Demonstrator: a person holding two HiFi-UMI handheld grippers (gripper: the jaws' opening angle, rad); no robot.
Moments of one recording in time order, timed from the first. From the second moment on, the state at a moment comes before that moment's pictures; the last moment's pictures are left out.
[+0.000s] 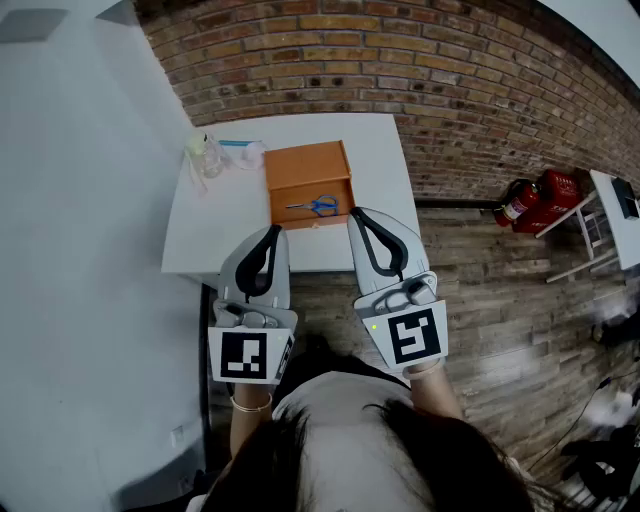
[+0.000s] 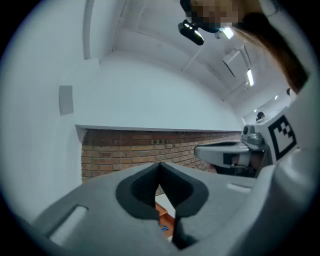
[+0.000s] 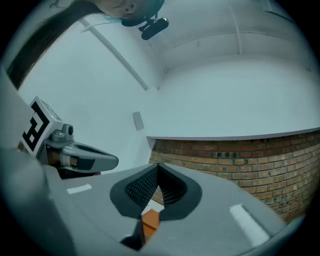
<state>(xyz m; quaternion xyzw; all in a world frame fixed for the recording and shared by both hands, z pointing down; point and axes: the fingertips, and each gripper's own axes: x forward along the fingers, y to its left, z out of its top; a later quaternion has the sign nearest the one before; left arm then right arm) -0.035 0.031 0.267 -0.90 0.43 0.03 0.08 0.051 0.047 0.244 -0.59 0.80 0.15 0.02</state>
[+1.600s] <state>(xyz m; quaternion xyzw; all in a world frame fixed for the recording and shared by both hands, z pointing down) -0.065 -0.060 0.277 -0.92 0.40 0.05 0.05 0.031 -0.039 0.272 -0.60 0.79 0.13 -0.02</state>
